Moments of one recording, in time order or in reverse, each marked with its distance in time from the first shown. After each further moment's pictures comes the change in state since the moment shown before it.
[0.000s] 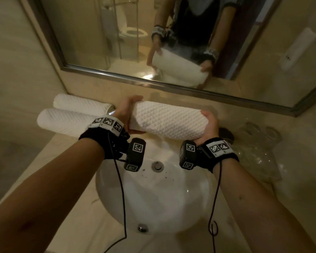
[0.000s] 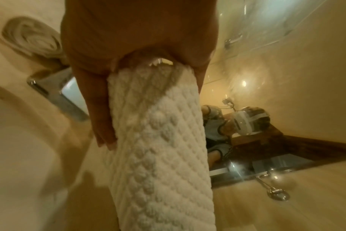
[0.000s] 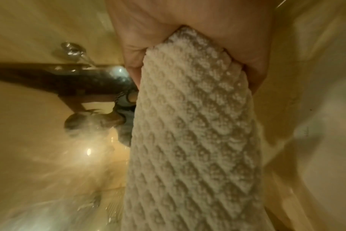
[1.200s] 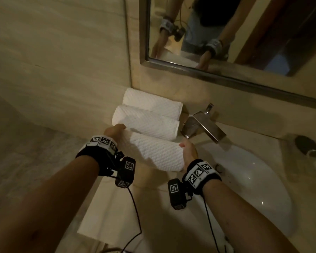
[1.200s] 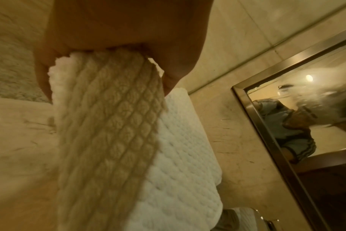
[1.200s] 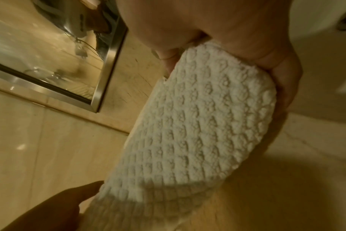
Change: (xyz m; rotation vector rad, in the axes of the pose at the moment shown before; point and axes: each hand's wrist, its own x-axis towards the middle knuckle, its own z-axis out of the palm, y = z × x) left_hand 0.058 -0.030 -0.342 0.169 0.457 -0.118; right_hand 0.063 0.298 0.181 -0.700 0.287 0.144
